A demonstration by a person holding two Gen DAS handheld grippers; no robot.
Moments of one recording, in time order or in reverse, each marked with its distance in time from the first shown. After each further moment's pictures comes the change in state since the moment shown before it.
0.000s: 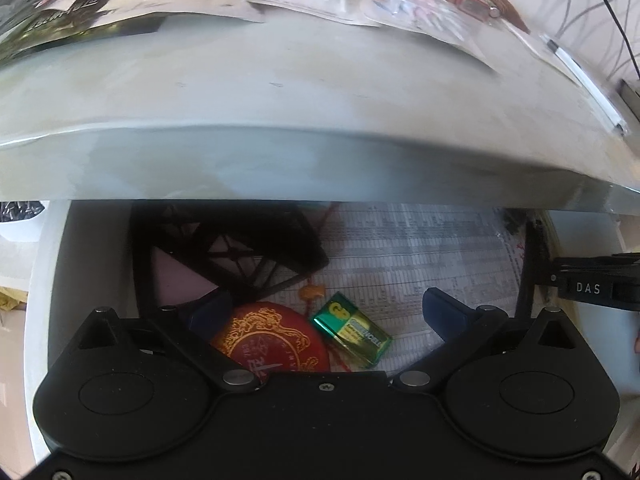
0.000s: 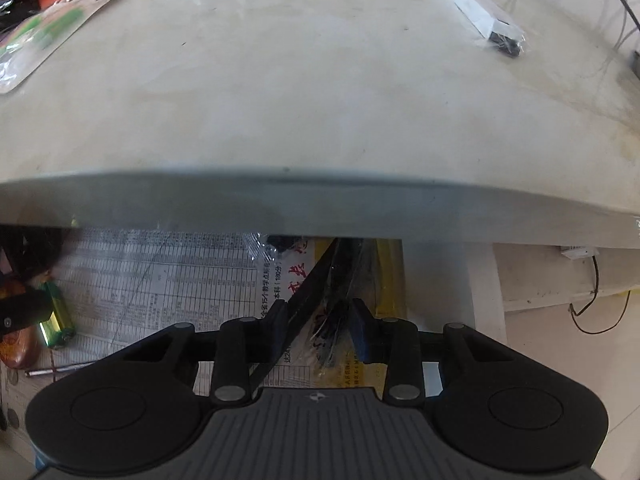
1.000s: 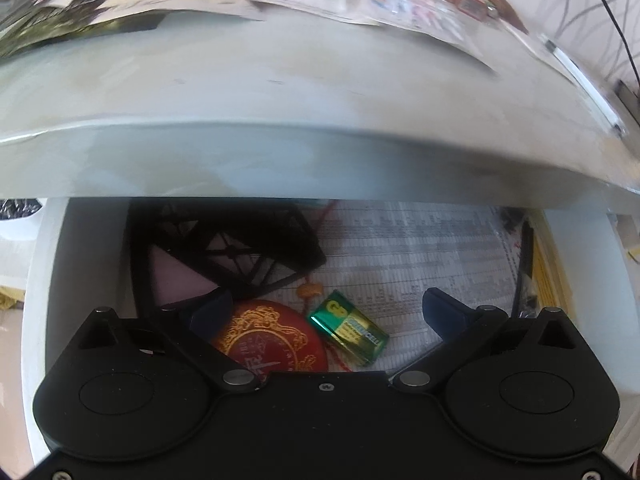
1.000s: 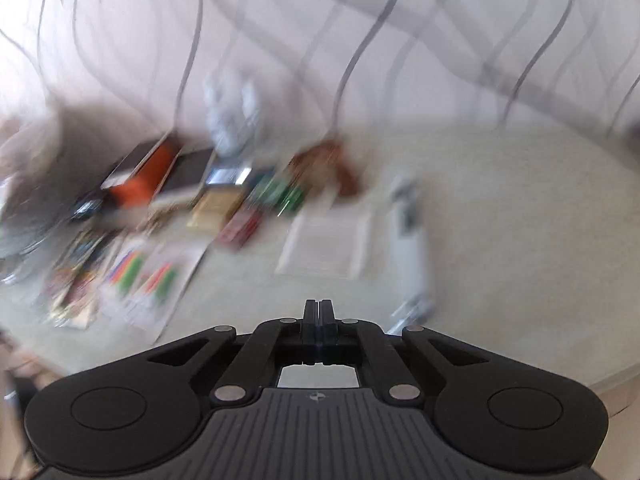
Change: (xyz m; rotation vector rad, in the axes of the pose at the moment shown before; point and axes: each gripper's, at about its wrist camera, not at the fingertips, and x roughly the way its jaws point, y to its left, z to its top) left arm 0.001 0.002 -0.001 -0.016 0.004 -0.007; right arm -0.109 -0.056 0.069 0.082 -0.210 0.363
